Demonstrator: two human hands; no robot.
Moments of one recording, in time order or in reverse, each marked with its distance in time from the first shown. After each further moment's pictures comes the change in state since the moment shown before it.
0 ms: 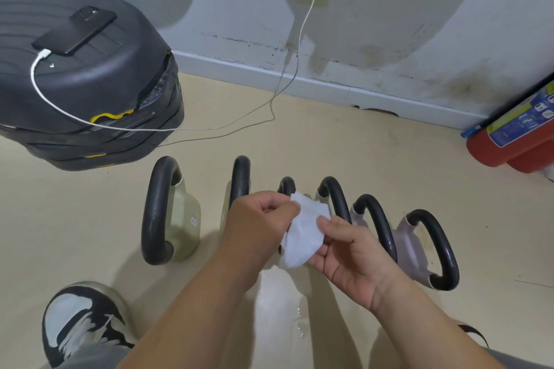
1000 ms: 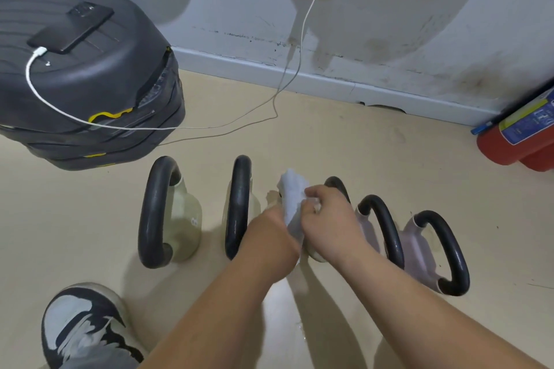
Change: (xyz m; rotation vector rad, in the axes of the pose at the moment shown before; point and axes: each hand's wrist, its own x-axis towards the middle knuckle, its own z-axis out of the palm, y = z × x) left_hand 0.024 -0.027 0.019 0.673 -0.081 -0.029; right_hand 0.037 -0.012 0.040 -1.333 0.433 -0.372
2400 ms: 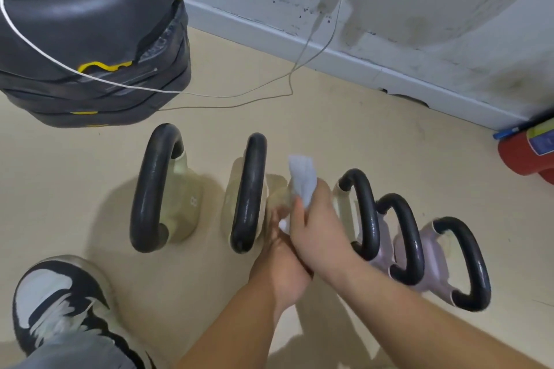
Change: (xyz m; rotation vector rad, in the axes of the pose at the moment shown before) left_hand 0.026 -0.056 0.065 -0.653 -0.277 -0.113; right_hand 0.010 0.007 0.056 0.039 -0.083 -0.092
